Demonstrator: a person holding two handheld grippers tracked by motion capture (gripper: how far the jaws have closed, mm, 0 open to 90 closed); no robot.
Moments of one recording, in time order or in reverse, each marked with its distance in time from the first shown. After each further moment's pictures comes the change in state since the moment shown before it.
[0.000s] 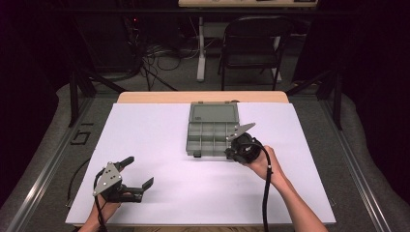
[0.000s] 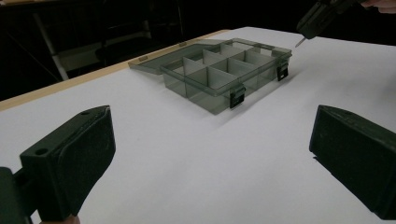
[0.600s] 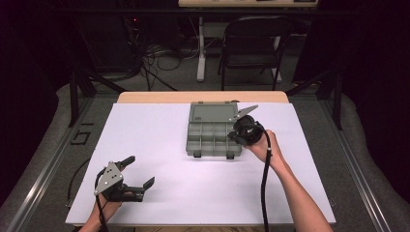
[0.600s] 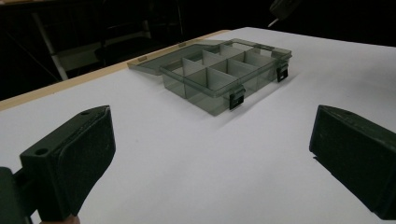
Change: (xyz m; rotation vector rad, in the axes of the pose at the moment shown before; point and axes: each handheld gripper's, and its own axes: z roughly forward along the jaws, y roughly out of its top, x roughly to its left) left arm -0.001 0.001 0.002 -0.002 0.002 -0.003; right arm -0.039 0.026 0.001 -0.007 -0.073 0.053
